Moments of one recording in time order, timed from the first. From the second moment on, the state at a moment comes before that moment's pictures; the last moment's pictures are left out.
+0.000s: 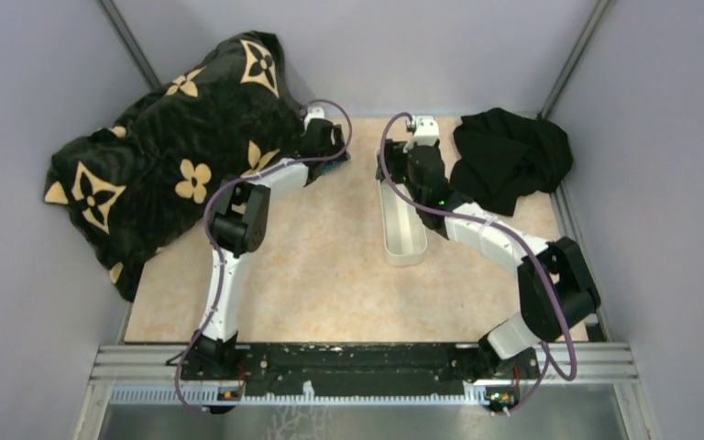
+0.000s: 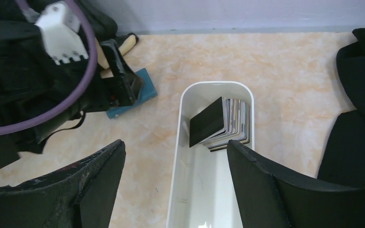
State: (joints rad) left arm -0.43 2.29 1.68 0.11 -0.36 -0.40; right arm 0.55 1.52 1.03 0.26 0.31 0.26
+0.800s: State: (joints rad) left arm -0.46 1.87 1.07 0.02 -0.24 -0.52; right arm 0.54 1.60 1.02 0.24 0.28 0.29
